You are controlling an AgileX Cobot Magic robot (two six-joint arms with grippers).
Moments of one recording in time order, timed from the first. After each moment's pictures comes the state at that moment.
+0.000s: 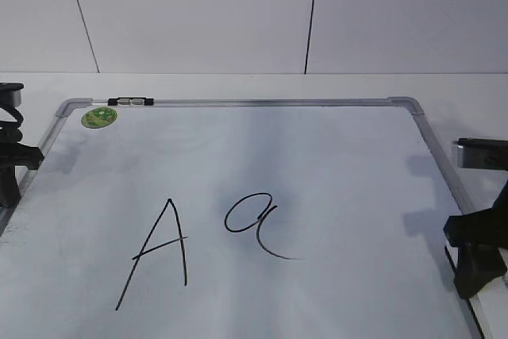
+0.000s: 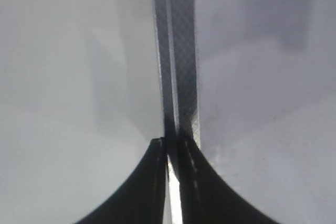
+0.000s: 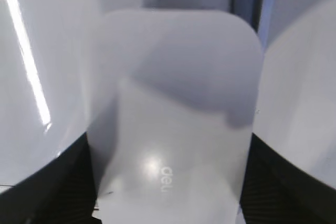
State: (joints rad) left arm -0.03 1.88 -1.13 -0.07 0.82 0.07; right arm 0.18 1.54 -0.84 0.07 1.06 0.07
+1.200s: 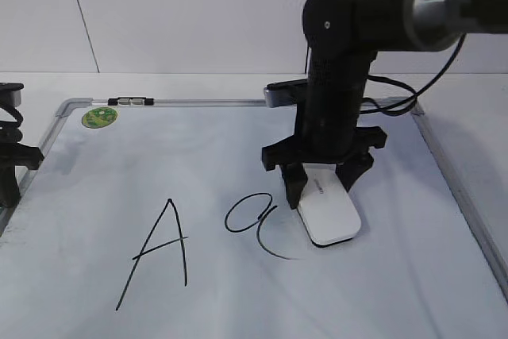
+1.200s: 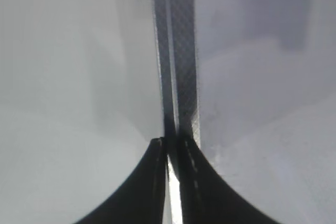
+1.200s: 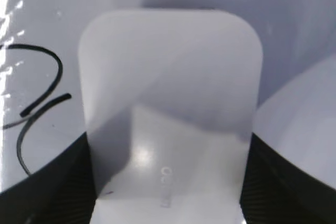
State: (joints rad) left arm -0.03 1.88 -1.14 -0.07 0.82 0.07; right arm 0.51 2.09 -1.62 0.02 1.21 0.15
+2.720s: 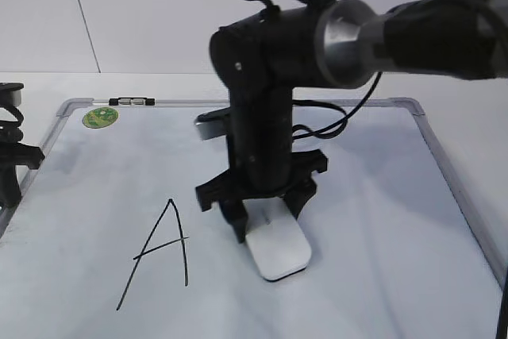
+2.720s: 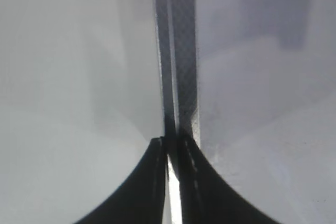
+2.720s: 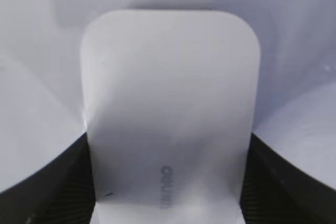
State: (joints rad) left arm -0.03 1.88 -1.14 -0.08 0.83 0.07; right arm 0.72 2.16 -1.68 -0.04 1.23 0.29
